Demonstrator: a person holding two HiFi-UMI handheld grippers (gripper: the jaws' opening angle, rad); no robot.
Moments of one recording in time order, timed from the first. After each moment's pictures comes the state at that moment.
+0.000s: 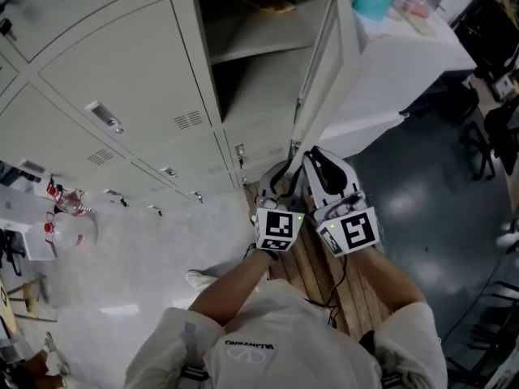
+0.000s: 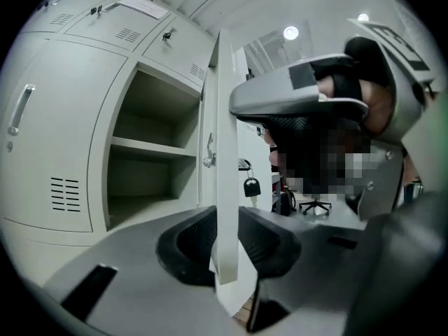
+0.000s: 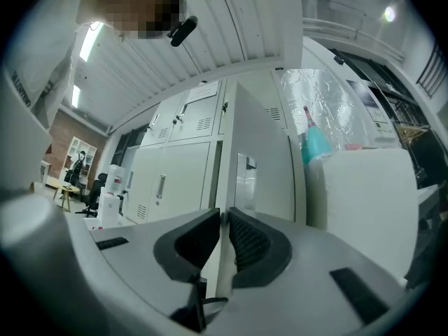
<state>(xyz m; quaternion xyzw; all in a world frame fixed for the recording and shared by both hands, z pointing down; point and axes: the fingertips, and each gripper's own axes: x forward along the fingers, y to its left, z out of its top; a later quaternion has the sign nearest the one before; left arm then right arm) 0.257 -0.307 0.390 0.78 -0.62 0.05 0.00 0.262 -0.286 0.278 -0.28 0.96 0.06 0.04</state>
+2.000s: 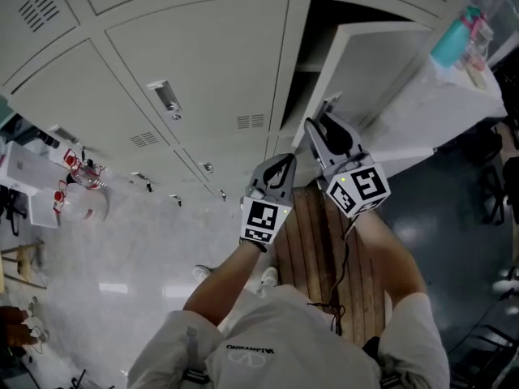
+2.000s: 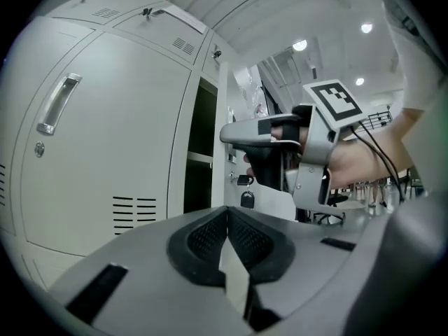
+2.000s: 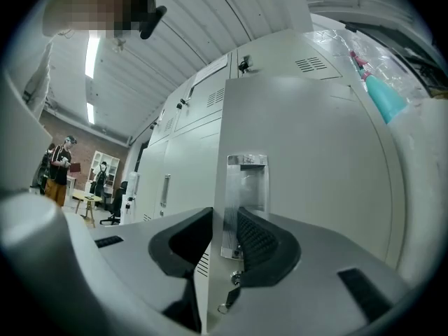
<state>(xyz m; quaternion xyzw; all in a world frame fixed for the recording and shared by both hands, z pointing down) 0.093 -0.293 0.371 0.75 -0.66 0.01 -0.01 0.096 -0.338 0.268 -0.18 0.98 0.04 0.04</state>
